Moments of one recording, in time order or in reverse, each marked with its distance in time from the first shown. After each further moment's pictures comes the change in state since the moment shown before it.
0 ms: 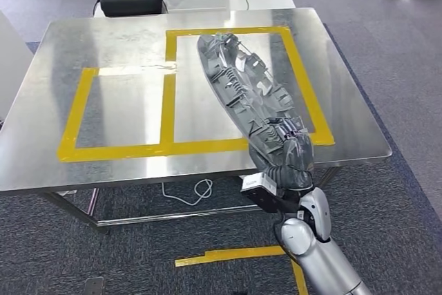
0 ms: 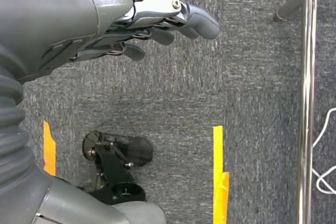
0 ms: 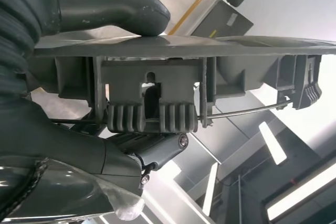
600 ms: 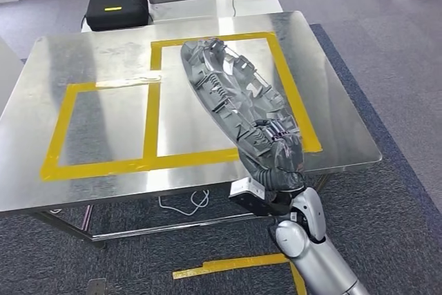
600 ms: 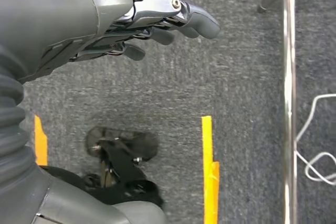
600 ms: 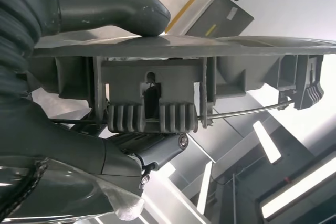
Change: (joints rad) left arm 0.001 0.003 -0.008 0.000 0.003 0.000 0.017; right arm -0.011 0.000 0.047 -0.003 0.048 0.016 0.026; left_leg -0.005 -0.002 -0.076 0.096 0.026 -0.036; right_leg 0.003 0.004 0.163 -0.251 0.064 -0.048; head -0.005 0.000
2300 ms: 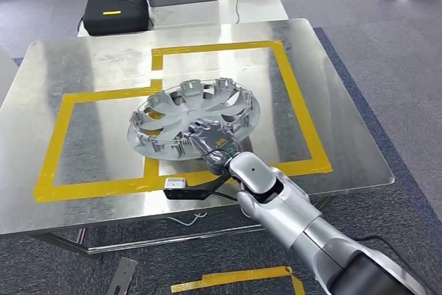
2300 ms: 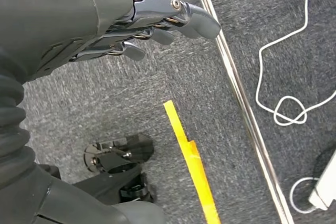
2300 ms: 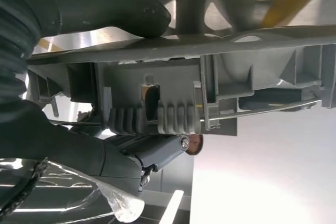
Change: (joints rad) left arm -0.082 -0.036 -0.164 -0.006 -0.187 0.036 0.053; right arm -0.440 0.105 0.325 0.531 0.395 0.347 0.219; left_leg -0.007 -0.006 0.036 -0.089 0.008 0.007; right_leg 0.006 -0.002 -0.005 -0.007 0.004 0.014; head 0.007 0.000
